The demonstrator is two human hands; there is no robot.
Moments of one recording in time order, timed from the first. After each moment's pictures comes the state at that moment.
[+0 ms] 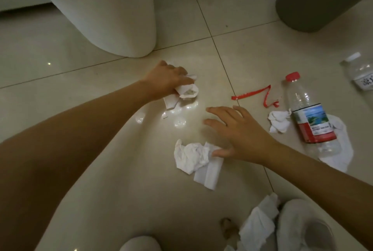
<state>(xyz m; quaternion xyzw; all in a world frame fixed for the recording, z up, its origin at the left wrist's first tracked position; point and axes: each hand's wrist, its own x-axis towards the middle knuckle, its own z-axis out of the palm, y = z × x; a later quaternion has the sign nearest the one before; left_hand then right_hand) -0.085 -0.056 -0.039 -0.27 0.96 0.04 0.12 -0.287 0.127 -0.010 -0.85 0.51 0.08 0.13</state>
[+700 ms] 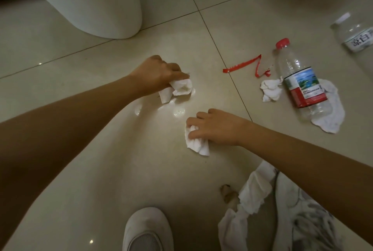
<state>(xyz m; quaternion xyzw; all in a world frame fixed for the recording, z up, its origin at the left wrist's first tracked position) -0.072 -0.016 -0.040 -0.16 0.99 0.04 0.05 -0.253 0.152 -0.037 -0.91 0.34 0.19 0.15</state>
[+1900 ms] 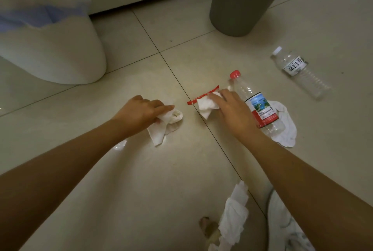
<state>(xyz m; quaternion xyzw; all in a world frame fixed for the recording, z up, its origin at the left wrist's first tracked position) -0.111 -0.003 -0.039 -0.15 0.99 0.05 -0.05 -0.369 0.135 -0.020 -0.65 0.76 0.00 0.07</state>
